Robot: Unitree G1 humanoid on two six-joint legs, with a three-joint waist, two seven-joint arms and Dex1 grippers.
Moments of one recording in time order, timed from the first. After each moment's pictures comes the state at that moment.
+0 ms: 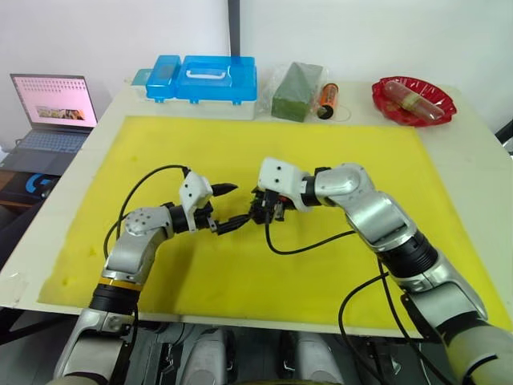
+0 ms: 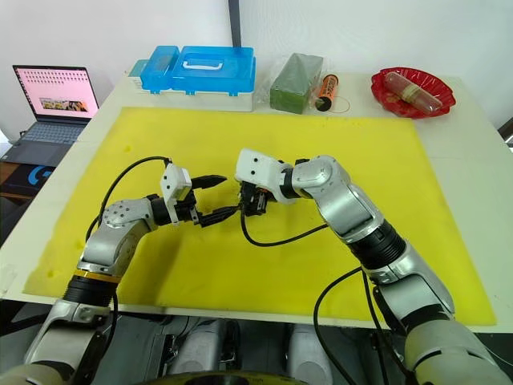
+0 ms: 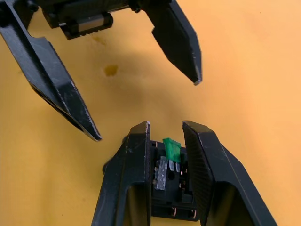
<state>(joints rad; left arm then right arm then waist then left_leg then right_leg) -0.41 0.43 -0.08 0.11 -0.33 0.15 -0.99 -0.80 -0.51 0.46 -0.12 -0.01 0.65 0.93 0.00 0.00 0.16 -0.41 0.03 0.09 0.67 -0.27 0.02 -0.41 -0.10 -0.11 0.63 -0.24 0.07</state>
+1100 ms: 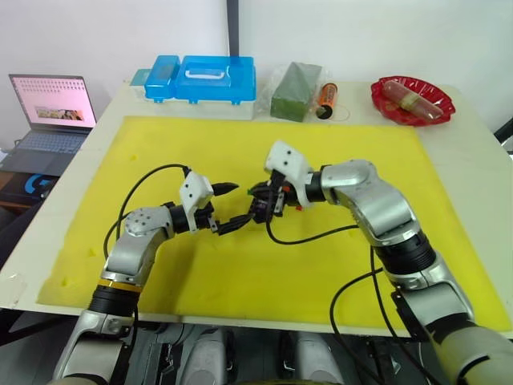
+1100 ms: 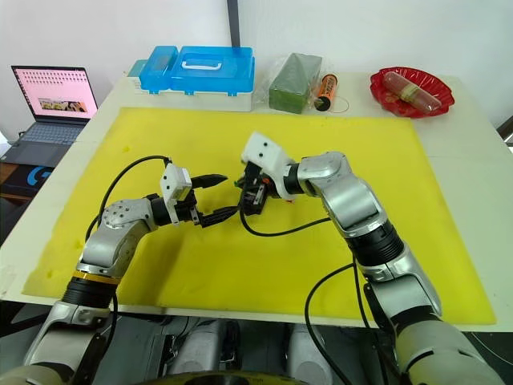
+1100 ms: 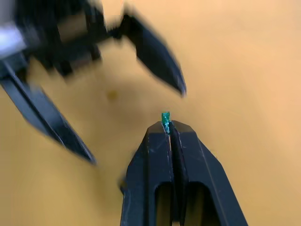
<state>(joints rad) -0.40 0.43 -0.08 0.07 -0.33 0.15 -0.98 -0.80 -0.40 0.26 -0.16 0.17 0.90 0.91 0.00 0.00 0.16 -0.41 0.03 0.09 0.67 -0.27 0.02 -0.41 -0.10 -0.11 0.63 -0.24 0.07</state>
